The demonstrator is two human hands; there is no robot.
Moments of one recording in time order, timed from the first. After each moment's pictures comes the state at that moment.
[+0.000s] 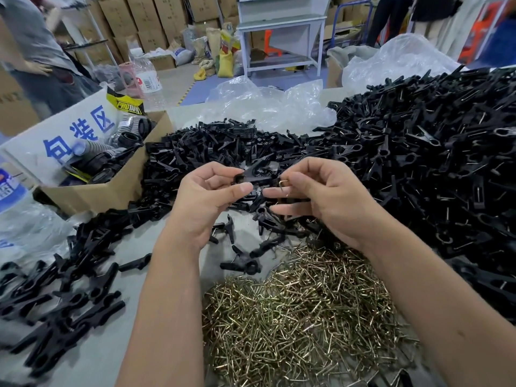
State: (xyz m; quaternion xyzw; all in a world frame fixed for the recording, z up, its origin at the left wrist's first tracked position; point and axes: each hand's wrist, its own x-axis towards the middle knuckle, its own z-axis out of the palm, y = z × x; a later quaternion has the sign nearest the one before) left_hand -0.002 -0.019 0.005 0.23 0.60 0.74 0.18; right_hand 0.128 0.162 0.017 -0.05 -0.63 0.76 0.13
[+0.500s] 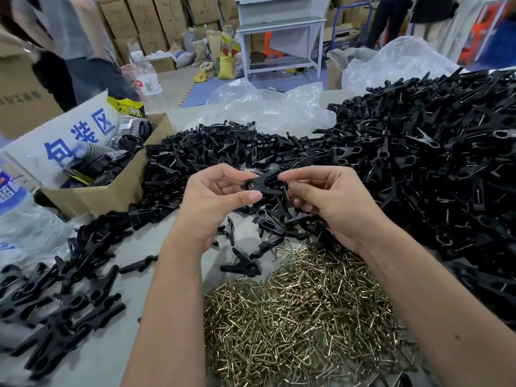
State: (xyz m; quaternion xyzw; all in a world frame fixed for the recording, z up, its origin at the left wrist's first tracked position) left_hand 0.000 -0.014 0.004 0.32 0.60 0.72 0.15; right_hand 0.123 0.169 0.006 -0.11 -0.66 0.72 0.19
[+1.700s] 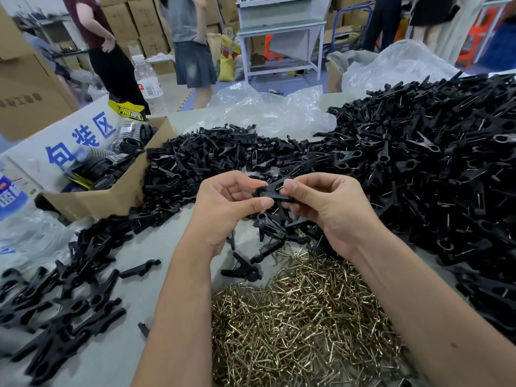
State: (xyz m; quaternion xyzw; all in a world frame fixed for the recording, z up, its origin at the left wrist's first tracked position) left_hand 0.007 -0.004 0.001 0.32 0.62 0.70 0.15; right_hand 0.123 0.157 0.010 -0.13 -0.55 0.80 0.19
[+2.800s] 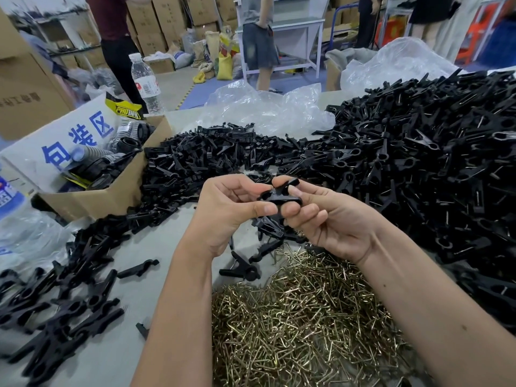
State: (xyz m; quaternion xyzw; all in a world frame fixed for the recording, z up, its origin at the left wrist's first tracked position) left_hand 0.012 0.001 0.001 0.34 0.60 0.70 0.16; right_hand 0.126 0.173 0.003 -0.01 -0.31 0.95 -0.11
